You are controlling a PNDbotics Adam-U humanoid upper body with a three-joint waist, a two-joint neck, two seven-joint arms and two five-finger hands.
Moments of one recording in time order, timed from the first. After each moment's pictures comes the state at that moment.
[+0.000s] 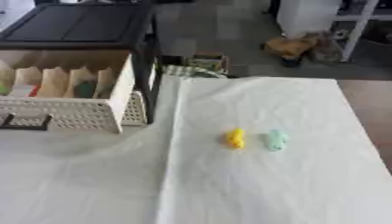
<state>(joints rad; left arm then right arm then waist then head) -0.39 0.87 0.00 -1.99 0.62 -0.57 0.02 -0.53 -0.77 -0.05 -1.98 0.21 -0.02 -0.23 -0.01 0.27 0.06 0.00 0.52</state>
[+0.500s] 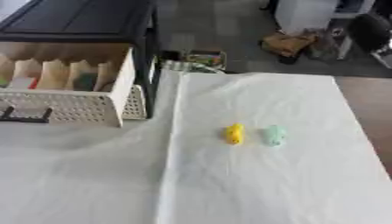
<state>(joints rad) -0.35 0.64 -0.04 -1.99 0.65 -0.48 -0.18 -0.54 -0.95 0.06 -1.98 0.23 -0.04 0.00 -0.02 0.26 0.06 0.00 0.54</state>
